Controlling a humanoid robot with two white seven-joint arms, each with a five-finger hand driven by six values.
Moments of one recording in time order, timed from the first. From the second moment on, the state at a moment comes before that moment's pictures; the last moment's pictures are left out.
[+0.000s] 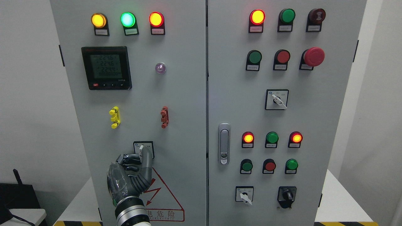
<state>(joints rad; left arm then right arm) -0.50 -0.12 -0.22 -1.79 -0.21 0.60 0.68 0.08 0.12 0.06 -0.13 0.00 0.09 0.12</state>
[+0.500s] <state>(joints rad) -0.50 -0.12 -0.22 -1.79 -0.21 0.60 0.68 0.08 0.12 0.06 -0.14 0.00 0.09 0.12</state>
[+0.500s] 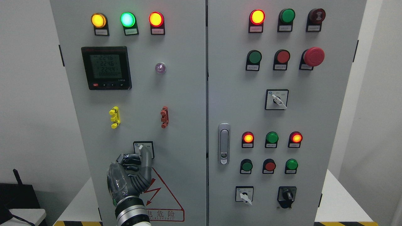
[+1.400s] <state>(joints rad) -0.51 -0.12 -0.22 -1.79 -0.21 0.62 0.68 0.08 0.12 0.06 -0.14 0.00 0.09 0.12</state>
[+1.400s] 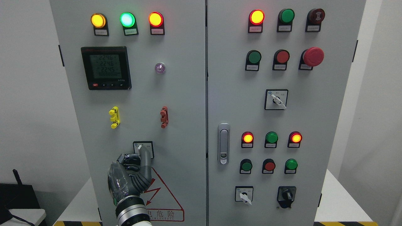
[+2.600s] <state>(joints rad) -0.51 -0.12 -0.22 -1.79 -0.21 0.62 0.65 0.08 0.12 0.06 -0.14 0.00 0.09 0.12</state>
